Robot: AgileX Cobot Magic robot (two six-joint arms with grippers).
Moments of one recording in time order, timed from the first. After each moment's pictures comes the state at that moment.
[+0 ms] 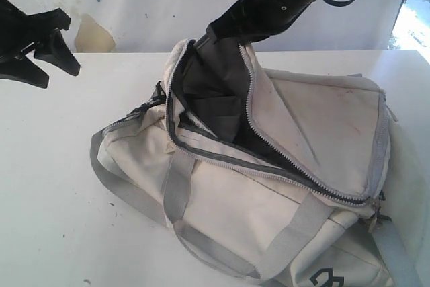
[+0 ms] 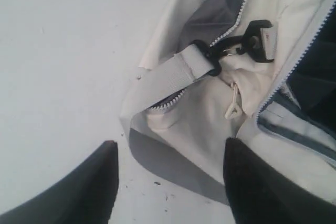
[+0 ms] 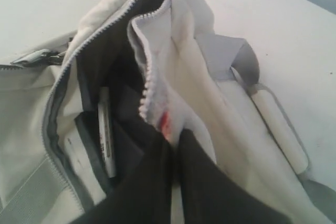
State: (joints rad) left arm -0.04 1.72 -1.46 -0.50 1.10 0.16; right arm 0.52 1.77 -1.62 0.00 0.79 -0.12
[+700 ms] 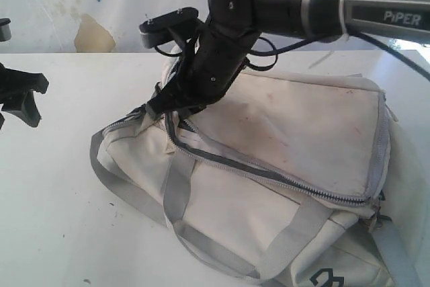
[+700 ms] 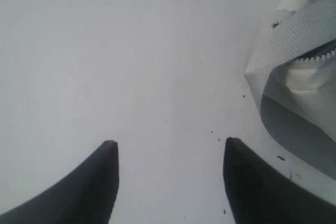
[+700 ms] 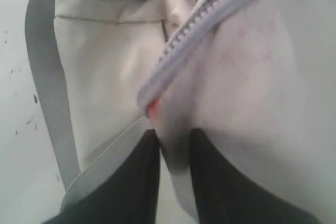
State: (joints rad) left arm -0.03 1.69 -1.26 -0.17 1.00 0.08; right arm 0.70 1.95 -1.62 0.08 0.83 -0.14
